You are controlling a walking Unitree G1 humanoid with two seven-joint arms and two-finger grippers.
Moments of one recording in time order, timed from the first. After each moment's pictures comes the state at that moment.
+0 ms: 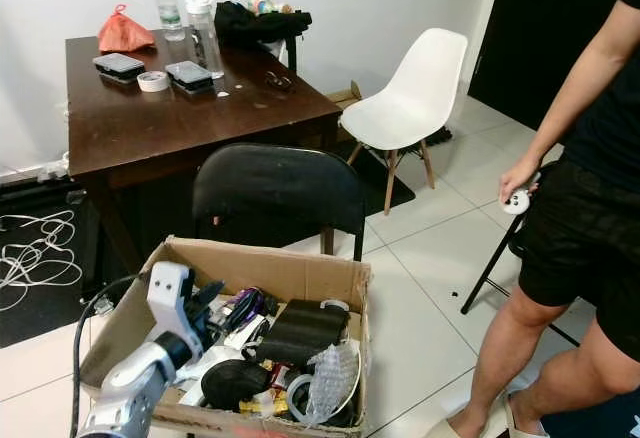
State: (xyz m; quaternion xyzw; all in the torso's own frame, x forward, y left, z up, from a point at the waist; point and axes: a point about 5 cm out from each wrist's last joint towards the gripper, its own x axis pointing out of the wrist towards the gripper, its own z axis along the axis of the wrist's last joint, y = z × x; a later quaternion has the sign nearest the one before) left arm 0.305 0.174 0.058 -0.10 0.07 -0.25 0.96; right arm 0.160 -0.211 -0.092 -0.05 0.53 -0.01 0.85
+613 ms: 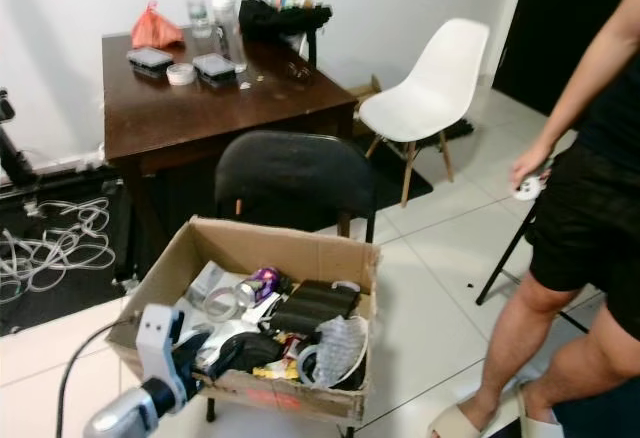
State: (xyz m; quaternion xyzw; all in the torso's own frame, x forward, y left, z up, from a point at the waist) left arm 0.273 0.190 0.012 -0.12 0.16 -0.23 0.95; right arm 0.158 -0.223 -0.090 -0.06 0.53 -0.01 0.84
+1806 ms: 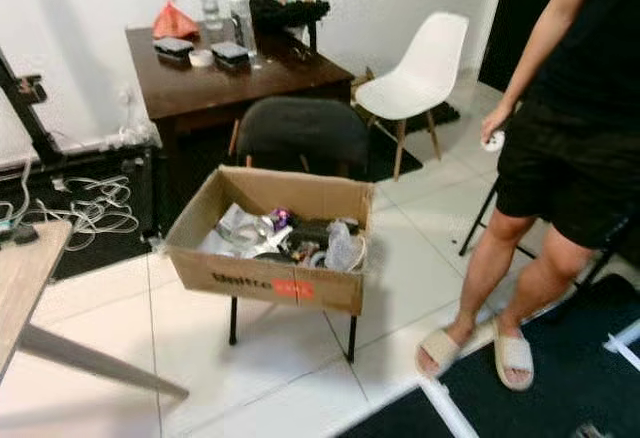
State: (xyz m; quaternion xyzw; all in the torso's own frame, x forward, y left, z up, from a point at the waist) left arm 0.133 0.221 -0.091 -0.13 0.45 -0.04 0.88; right arm 0.154 -0.214 -0.094 -0.06 0.54 0.00 0.84
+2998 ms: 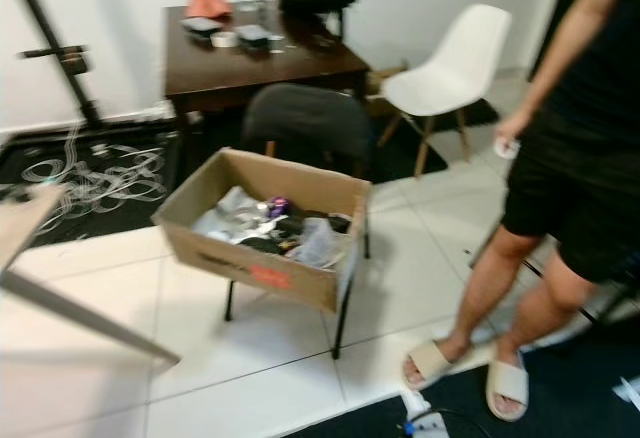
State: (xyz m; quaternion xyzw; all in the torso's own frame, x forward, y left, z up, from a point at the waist) left arm 0.129 0.207 -0.096 -0.13 0.47 -0.05 0.87; right arm 0.204 -0.176 -0.076 -0.03 0.49 0.04 0.87
